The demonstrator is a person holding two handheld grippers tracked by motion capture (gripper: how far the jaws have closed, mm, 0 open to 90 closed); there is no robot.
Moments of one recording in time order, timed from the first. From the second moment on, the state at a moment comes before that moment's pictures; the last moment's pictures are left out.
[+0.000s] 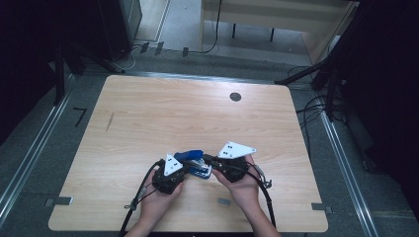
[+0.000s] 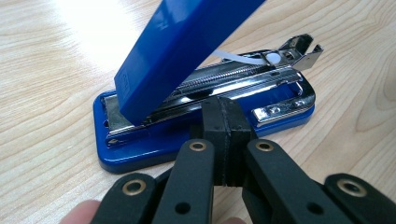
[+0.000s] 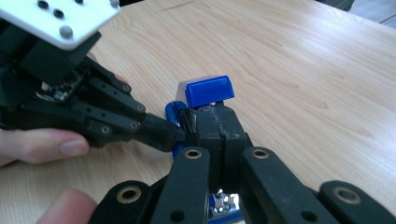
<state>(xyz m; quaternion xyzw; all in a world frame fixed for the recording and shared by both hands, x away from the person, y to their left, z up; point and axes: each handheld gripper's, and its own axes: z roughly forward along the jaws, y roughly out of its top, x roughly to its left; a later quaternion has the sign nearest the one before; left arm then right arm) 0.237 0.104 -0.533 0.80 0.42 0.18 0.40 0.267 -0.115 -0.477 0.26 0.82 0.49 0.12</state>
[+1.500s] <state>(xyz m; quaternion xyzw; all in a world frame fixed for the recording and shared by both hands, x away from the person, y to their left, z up) 0.236 0.103 -0.533 0.80 0.41 0.19 0.40 0.281 -0.072 -0.450 0.23 0.82 0.51 0.12</state>
